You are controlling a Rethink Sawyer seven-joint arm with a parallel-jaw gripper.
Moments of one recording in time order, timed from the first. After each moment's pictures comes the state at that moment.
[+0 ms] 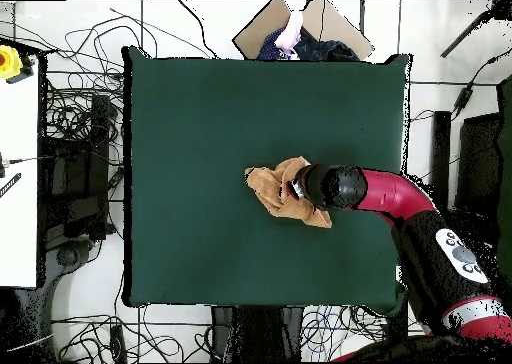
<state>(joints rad) -0.81 -0.45 0.51 1.62 -0.47 0.63 0.99</state>
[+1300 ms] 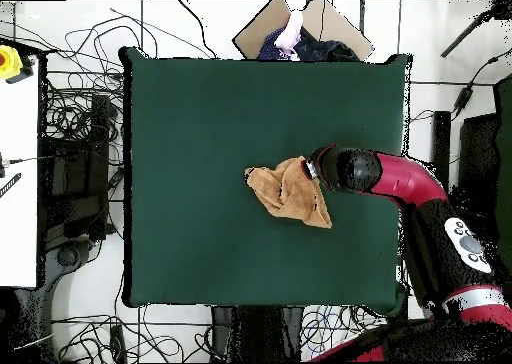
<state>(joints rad) -0.81 -0.38 0.51 1.47 -0.48 0.63 0.99</state>
